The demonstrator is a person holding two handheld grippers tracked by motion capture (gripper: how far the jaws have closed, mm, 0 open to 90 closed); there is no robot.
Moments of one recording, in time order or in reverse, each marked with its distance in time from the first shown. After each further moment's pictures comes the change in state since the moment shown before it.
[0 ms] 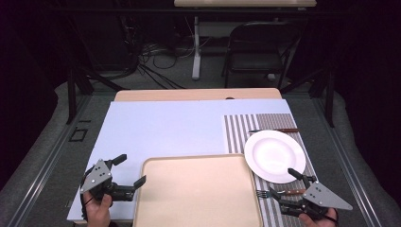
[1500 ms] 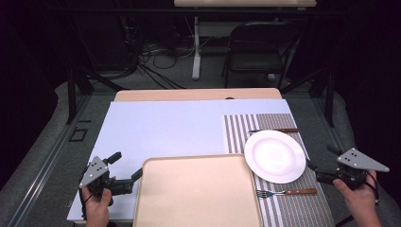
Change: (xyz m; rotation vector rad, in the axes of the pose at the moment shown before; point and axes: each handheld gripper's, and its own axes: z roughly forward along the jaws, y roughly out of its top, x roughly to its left) left arm 0.012 -0.008 0.003 -0.014 0.107 -0.116; right arm -0.122 0.018 -0.015 0.185 -0.168 -0.007
